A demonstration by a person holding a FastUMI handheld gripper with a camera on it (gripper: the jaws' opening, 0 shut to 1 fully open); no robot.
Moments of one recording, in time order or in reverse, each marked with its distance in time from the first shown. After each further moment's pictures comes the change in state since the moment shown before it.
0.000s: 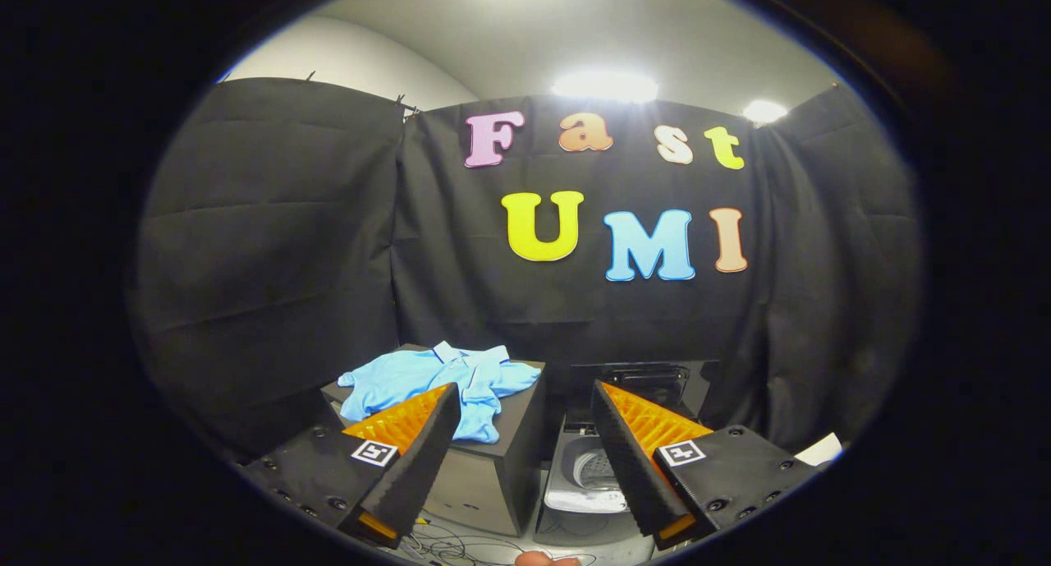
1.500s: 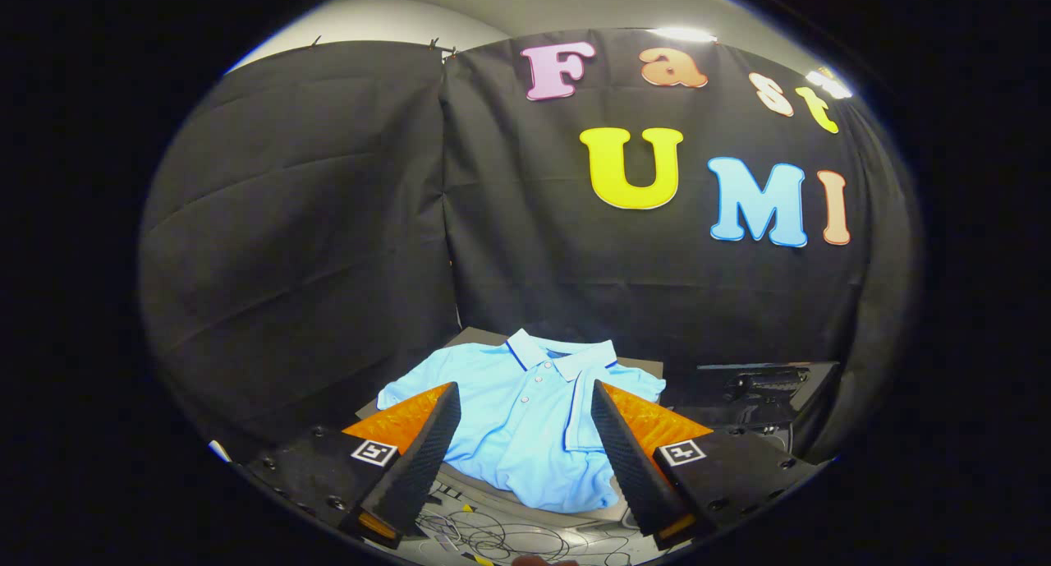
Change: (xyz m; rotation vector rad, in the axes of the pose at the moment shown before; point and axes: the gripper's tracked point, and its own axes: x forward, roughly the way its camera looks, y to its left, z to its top) arm 0.183 0.135 -0.010 -0.016 0.281 0.232
